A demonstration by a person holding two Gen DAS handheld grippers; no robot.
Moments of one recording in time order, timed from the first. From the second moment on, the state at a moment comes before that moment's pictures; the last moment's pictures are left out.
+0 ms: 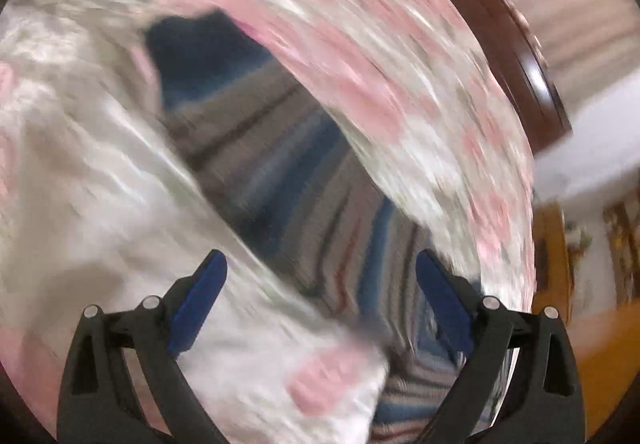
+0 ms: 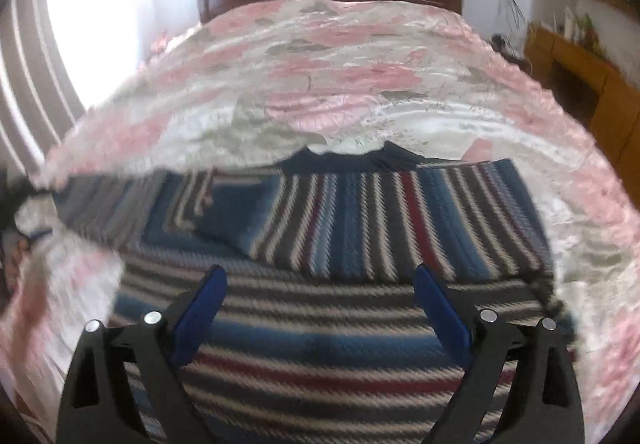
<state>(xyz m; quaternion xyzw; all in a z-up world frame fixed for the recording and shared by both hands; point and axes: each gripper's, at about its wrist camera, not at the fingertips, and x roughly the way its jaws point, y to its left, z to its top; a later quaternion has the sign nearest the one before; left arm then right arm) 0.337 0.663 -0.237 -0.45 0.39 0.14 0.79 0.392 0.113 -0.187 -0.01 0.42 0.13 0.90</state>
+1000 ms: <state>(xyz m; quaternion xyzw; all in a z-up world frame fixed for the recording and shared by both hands) 0.364 0.790 -0.256 -0.44 0.37 0.21 0.79 0.387 0.126 -0.242 -0.01 0.42 0.14 0.90</state>
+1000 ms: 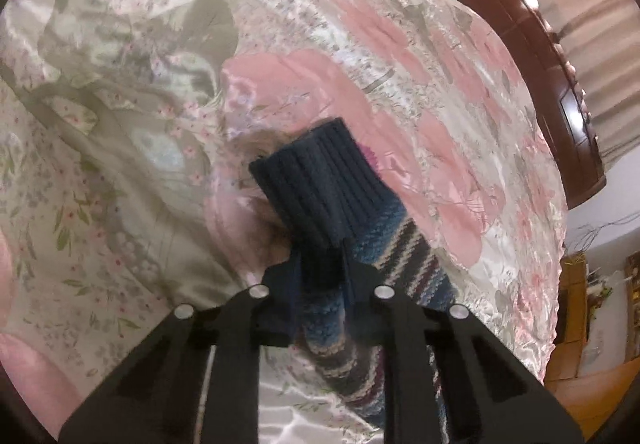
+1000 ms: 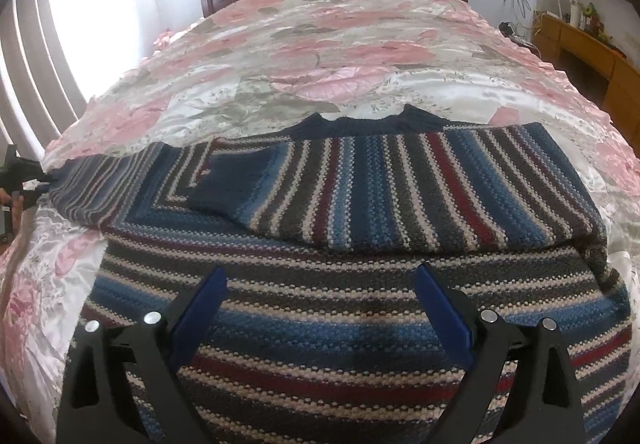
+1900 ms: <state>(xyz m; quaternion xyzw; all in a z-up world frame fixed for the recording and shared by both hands) 0.463 0.388 -0.203 -0.24 0.38 0.01 0.89 0.408 0.063 -0.240 0.12 0.46 0.19 0.86</state>
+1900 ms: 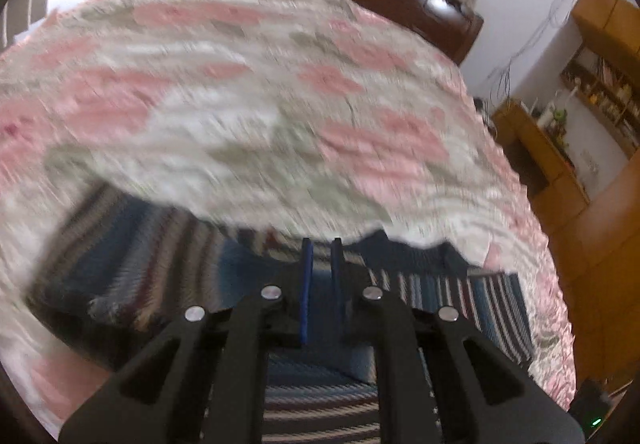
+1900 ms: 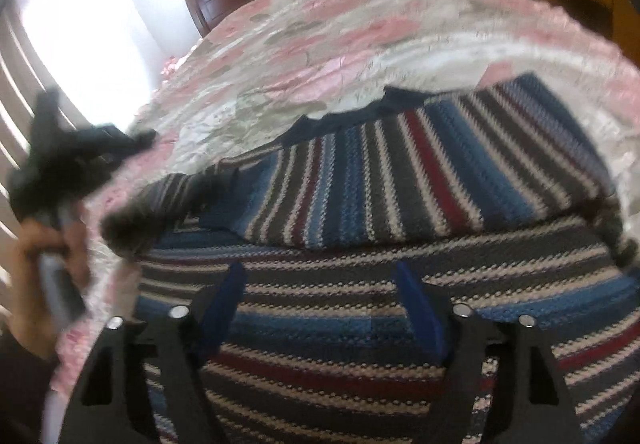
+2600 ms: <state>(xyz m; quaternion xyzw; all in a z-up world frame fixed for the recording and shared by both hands) 0.367 0.410 -0.282 -0.34 0.40 -0.05 0.85 0.550 0.198 -0.320 0.34 0.65 0.30 0.61</state>
